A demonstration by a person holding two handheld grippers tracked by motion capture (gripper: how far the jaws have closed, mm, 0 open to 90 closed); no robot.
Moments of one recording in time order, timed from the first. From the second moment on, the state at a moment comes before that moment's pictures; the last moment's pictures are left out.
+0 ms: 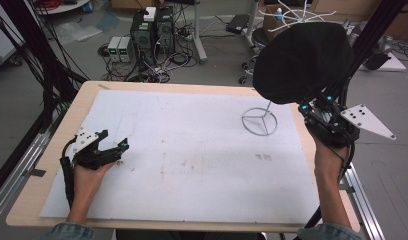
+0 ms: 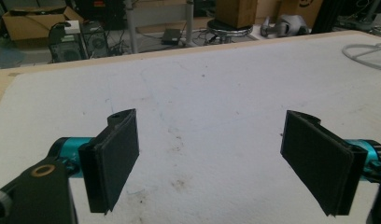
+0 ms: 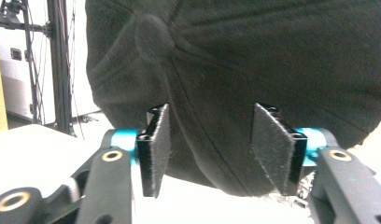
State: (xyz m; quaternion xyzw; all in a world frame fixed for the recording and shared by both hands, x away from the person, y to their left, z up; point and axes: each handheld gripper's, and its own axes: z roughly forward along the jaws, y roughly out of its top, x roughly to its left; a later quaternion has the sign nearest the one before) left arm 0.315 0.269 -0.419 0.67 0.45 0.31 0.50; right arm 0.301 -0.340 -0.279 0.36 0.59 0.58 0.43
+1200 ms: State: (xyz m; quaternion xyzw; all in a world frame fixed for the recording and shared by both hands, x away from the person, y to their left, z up) left arm 0.317 0.268 -0.418 0.66 0.45 0.32 0.51; right arm 0.276 -0.325 -0.336 0.39 0.62 0.56 0.40
